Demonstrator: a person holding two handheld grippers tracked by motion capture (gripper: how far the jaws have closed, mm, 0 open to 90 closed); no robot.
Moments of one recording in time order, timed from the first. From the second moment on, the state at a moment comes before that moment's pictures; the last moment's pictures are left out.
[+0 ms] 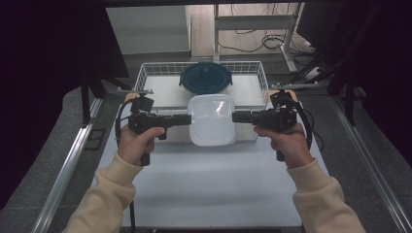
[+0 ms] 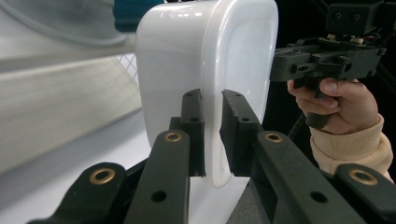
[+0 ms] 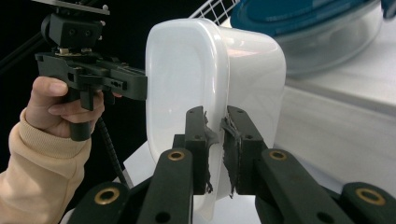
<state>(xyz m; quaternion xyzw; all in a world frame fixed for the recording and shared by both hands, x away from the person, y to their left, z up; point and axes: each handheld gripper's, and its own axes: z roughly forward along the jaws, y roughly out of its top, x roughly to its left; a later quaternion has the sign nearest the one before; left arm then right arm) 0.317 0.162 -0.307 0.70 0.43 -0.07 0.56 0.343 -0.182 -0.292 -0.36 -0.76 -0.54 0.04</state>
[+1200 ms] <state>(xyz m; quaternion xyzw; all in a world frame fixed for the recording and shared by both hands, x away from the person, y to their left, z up) 0.437 0.193 -0.245 0.66 0.48 -0.11 0.57 0.463 -0.155 -0.228 -0.40 -0.73 -0.55 0.09</state>
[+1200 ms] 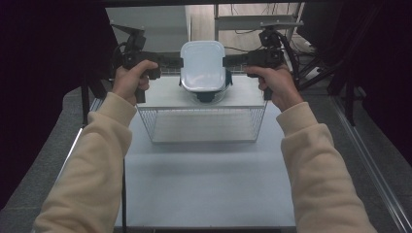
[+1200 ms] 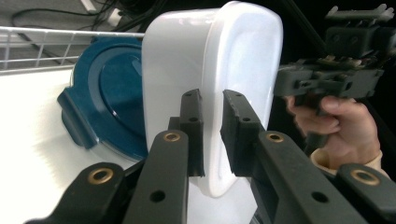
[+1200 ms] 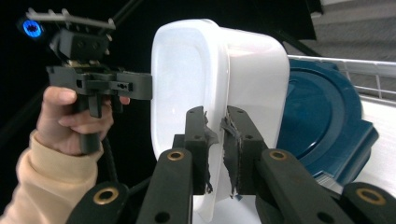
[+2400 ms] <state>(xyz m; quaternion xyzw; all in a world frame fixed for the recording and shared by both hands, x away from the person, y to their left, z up) 0.351 0.207 -0.280 0.67 0.44 0.02 0.59 0.407 -0.202 -0.247 -0.38 -0.75 -0.55 -0.02</state>
